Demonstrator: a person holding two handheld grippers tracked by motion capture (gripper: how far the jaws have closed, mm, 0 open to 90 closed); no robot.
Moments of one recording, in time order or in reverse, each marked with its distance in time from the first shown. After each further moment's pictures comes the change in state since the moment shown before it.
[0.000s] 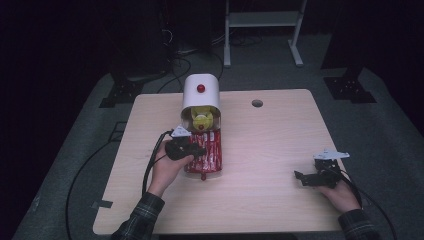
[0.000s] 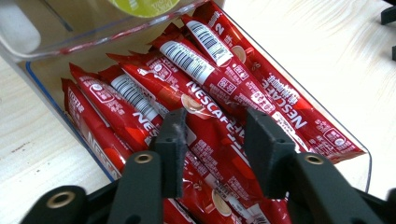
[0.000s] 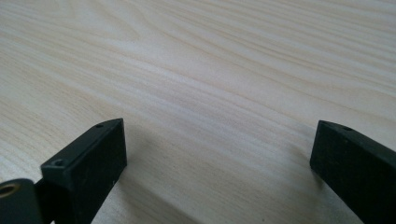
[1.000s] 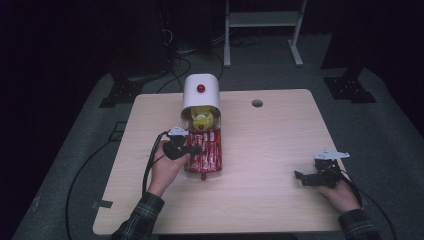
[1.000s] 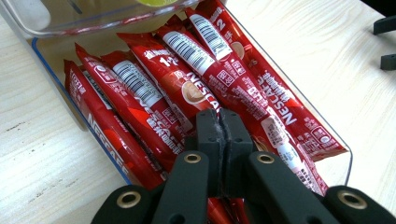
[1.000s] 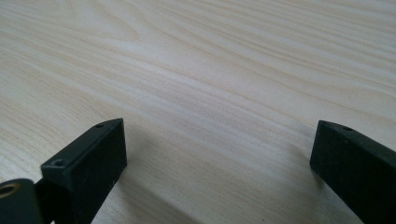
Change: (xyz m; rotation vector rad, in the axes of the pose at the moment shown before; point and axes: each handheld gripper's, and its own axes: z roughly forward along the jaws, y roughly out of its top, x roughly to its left) left arm -0.001 0.000 -0.007 0.014 -0.012 -0.065; right arm 0.000 0.000 0.000 0.000 0.000 -0.001
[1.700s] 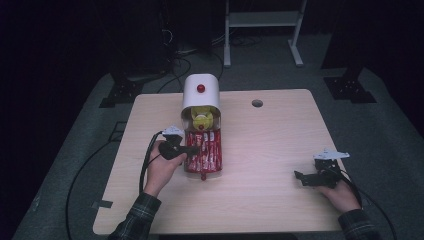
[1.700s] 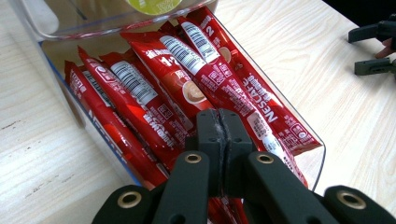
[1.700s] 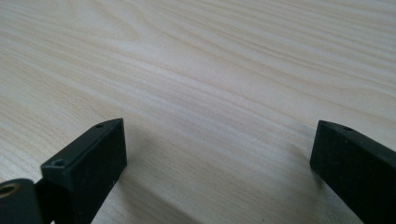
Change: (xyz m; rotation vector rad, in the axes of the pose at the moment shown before) left arm 0.004 -0.001 -0.013 -0.017 -0.051 -0.022; right arm 0.000 0.000 0.000 0.001 0.000 0.001
